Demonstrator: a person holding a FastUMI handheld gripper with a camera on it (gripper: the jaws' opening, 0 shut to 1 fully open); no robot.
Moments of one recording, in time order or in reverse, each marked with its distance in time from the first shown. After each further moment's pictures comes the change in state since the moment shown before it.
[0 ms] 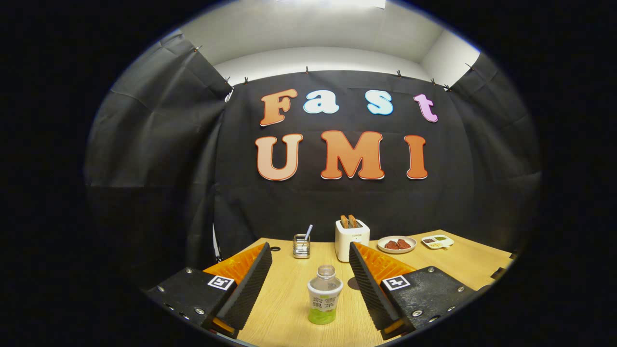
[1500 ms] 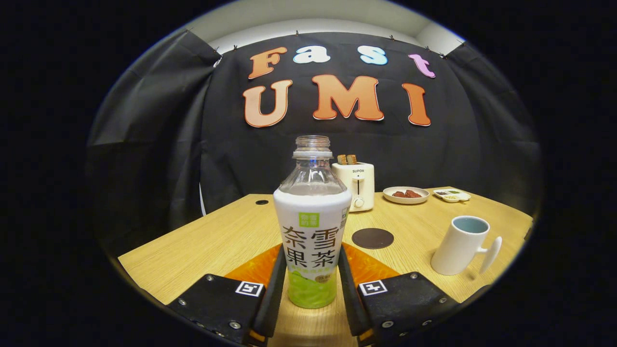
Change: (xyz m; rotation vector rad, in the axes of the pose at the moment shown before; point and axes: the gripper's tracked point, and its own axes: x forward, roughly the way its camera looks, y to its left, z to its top) arm 0.069 -0.011 -0.174 0.044 0.195 0.017
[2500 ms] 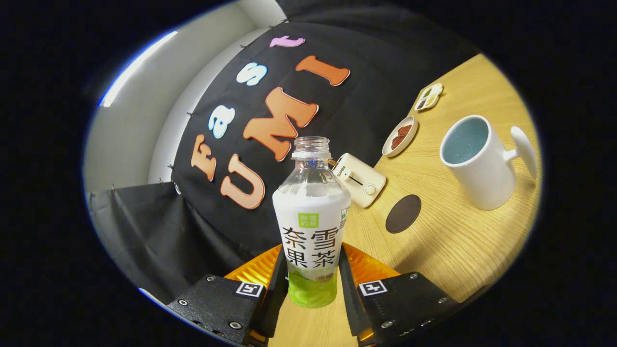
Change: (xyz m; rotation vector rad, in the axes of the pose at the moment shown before) arm 0.004 -0.050 0.054 0.964 -0.110 0.155
